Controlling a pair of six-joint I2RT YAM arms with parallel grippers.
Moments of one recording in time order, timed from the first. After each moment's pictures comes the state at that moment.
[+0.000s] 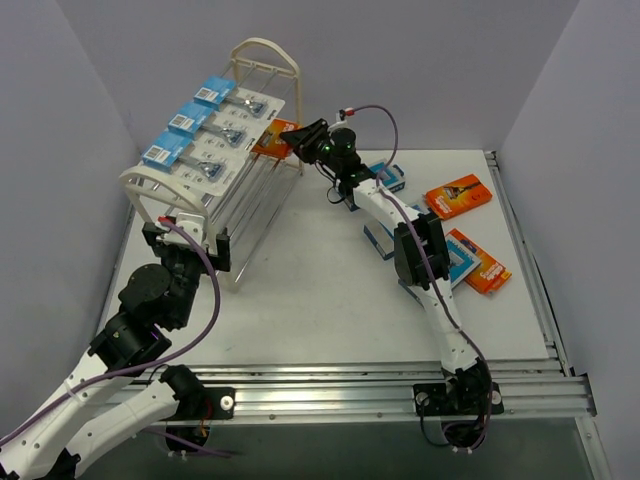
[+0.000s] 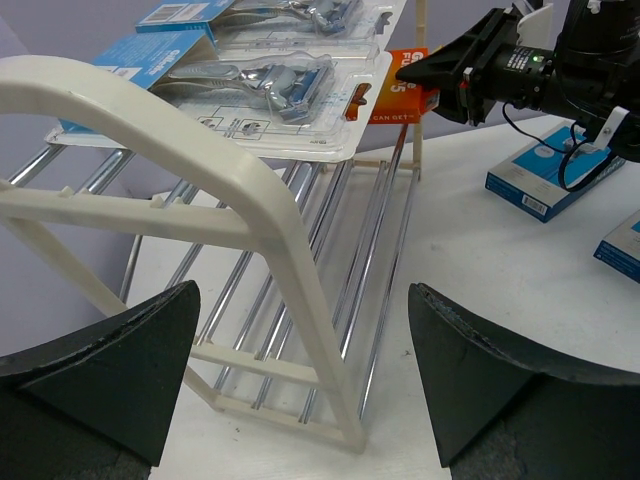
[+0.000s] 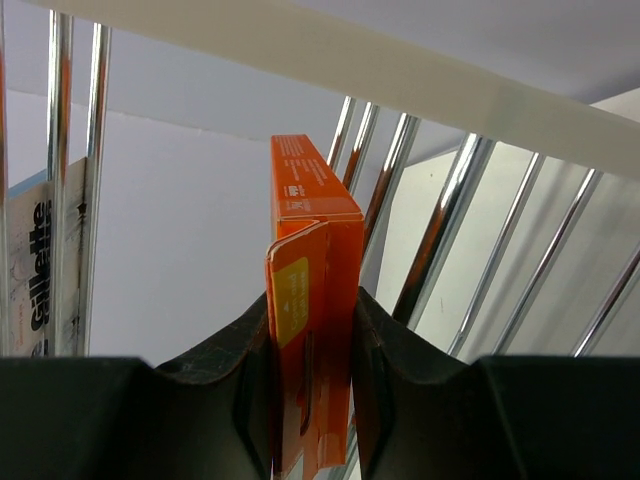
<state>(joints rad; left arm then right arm) -0.78 0.62 0.87 -0.21 -0.67 0.16 0.47 2.52 2.18 0.35 -0.25 1.25</state>
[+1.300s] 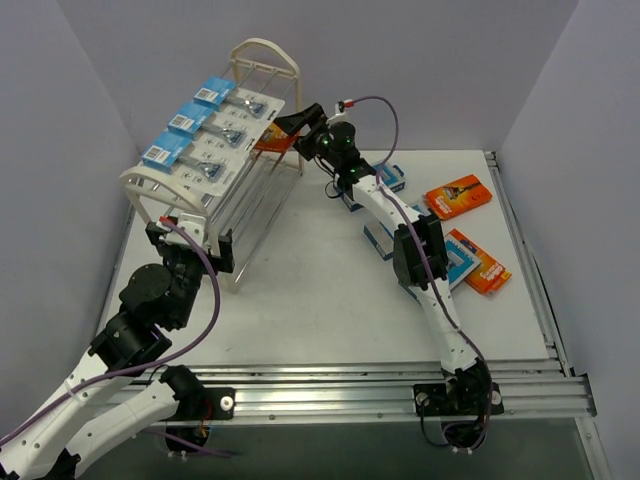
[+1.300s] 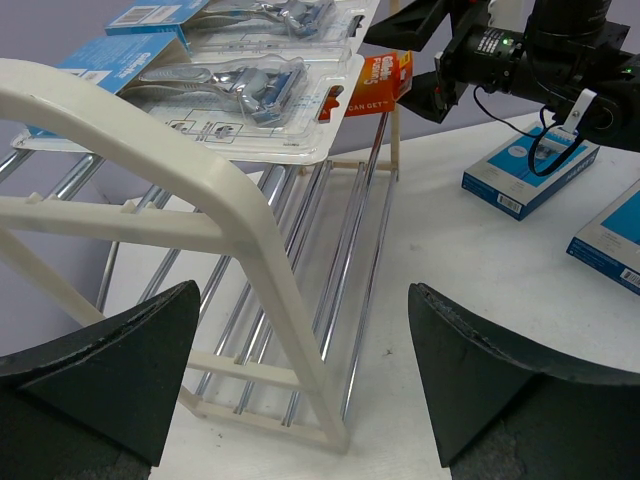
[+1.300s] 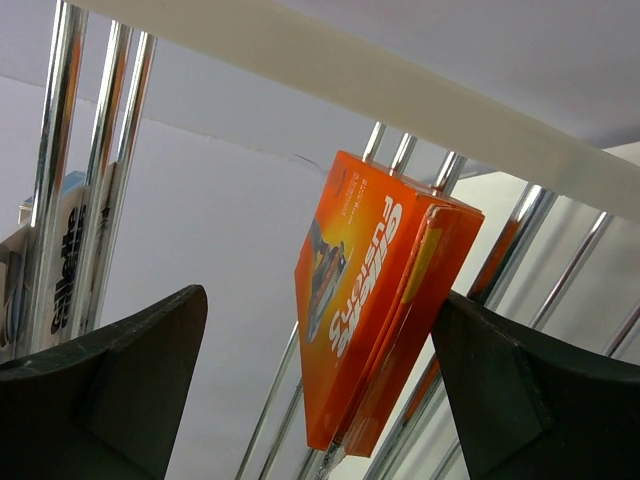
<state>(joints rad) -0.78 0.63 0.87 -0.21 -0.62 0.13 0.48 2.55 2.29 0.32 -0.23 1.19</state>
